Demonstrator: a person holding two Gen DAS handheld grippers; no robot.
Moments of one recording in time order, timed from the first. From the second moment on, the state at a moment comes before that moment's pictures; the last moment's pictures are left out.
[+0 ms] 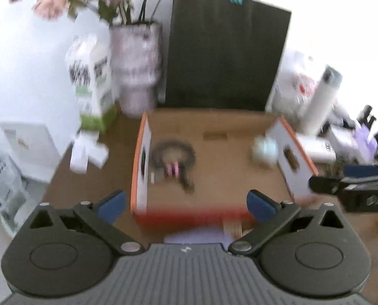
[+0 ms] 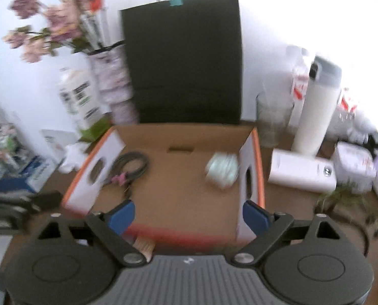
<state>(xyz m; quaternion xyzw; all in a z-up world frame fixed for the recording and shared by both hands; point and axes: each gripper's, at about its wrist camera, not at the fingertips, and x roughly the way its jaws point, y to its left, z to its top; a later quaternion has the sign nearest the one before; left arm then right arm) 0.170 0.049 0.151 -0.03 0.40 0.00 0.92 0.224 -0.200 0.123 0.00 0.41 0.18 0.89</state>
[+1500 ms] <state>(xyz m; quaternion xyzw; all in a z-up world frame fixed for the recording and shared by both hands) -0.072 0.010 0.016 0.02 0.31 -0.02 0.95 -0.070 -0.240 -0.006 0.02 0.30 0.15 0.94</state>
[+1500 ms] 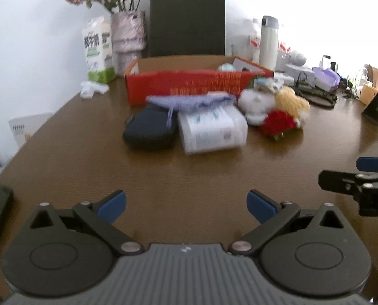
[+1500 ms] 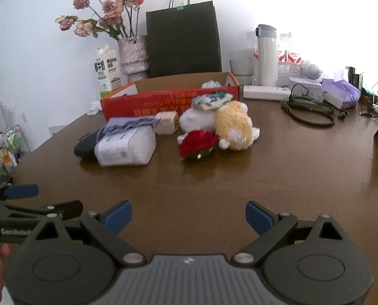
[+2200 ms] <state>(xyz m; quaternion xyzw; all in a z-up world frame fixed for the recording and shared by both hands) 0.076 0.076 0.002 0.02 0.35 -0.04 0.93 0.147 -0.167 -0.005 0.17 0.38 0.25 0.87</state>
